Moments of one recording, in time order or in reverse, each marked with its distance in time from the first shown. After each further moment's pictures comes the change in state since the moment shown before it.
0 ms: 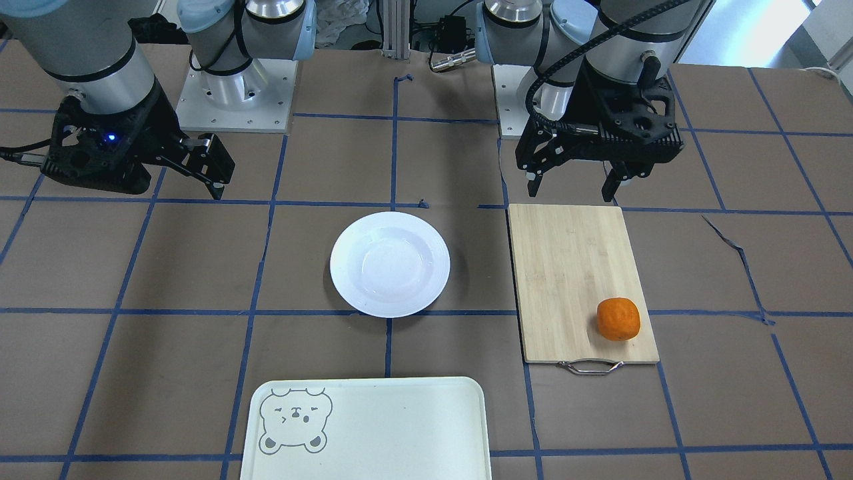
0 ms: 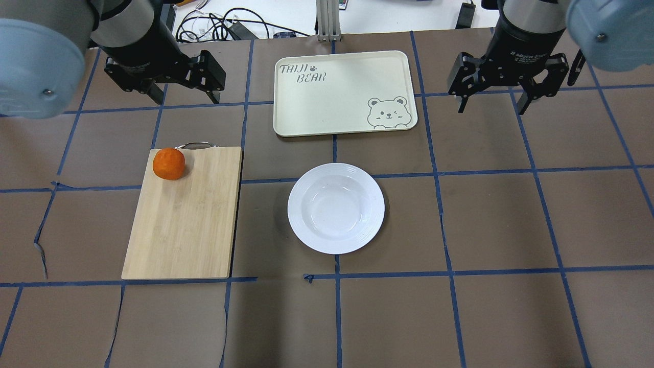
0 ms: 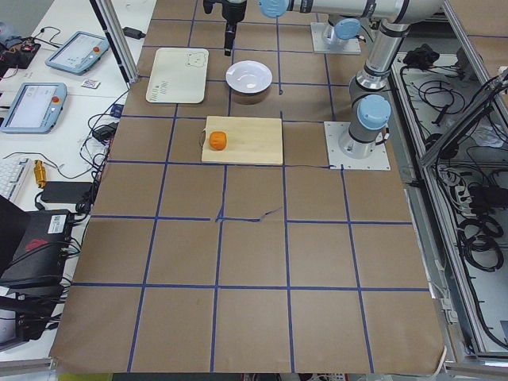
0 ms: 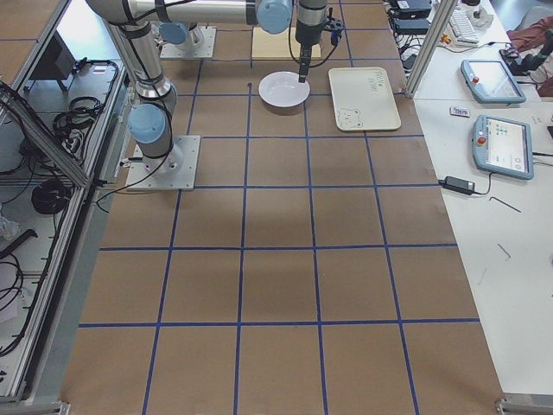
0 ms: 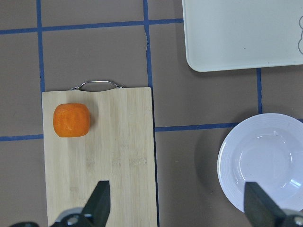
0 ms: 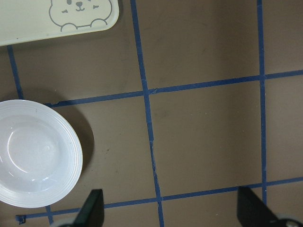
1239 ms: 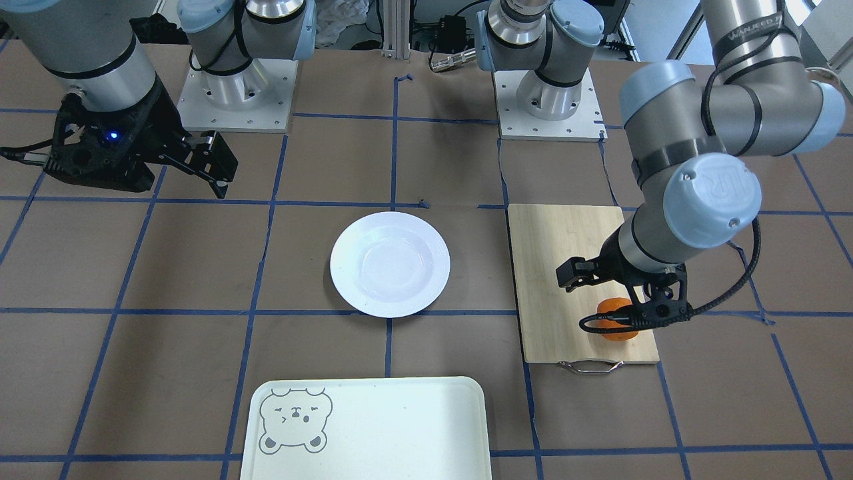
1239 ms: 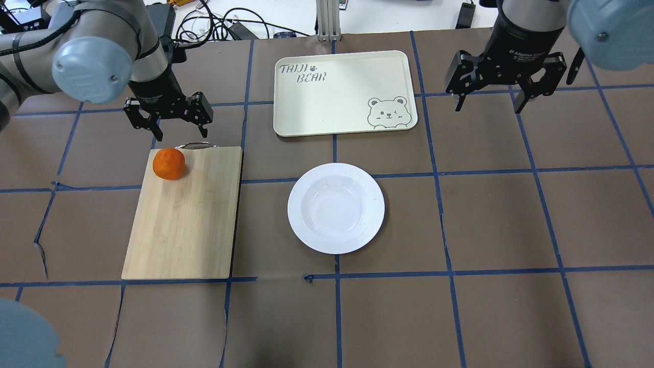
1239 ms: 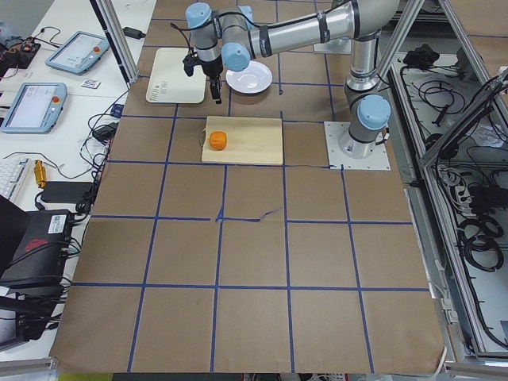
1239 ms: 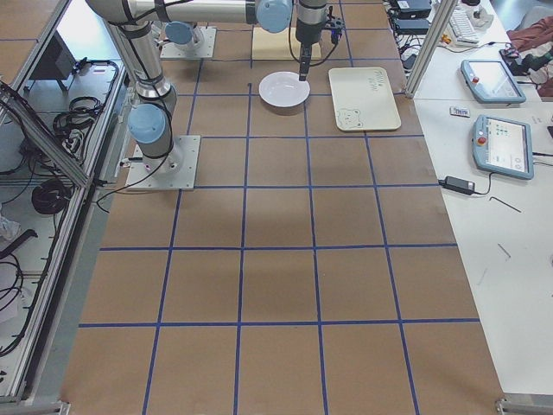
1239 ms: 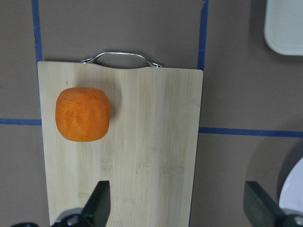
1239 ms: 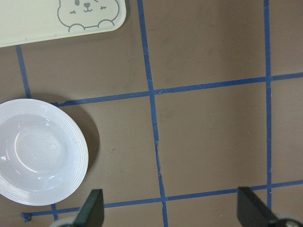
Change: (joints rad) left arm 0.152 -0.314 -0.034 0.017 0.075 0.022; right arm 0.000 0.000 -0.002 -0.001 0.018 -0.008
